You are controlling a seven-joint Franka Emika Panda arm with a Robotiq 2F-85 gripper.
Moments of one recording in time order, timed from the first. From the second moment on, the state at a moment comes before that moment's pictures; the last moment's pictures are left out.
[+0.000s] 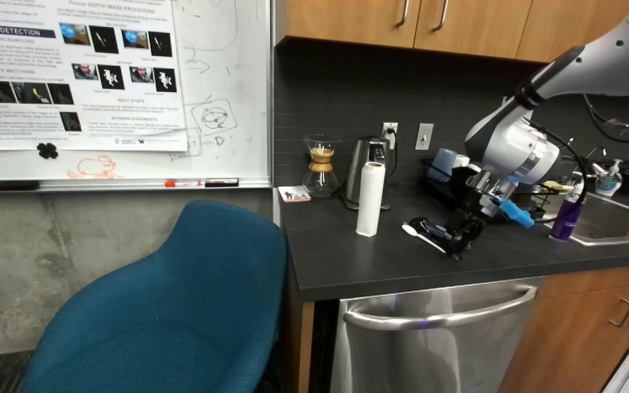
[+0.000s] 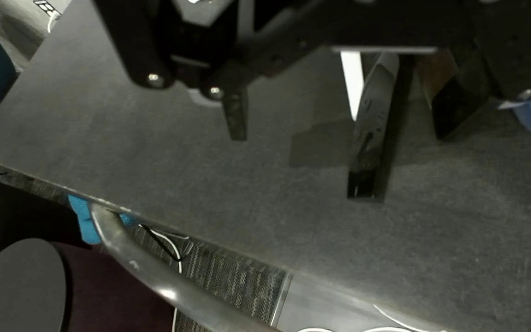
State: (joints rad) arm -0.13 0.03 -0.21 -2.52 0.69 2.41 -0.90
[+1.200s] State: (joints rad) arm -0.13 0.00 -0.19 -2.59 0.69 2.55 -0.85
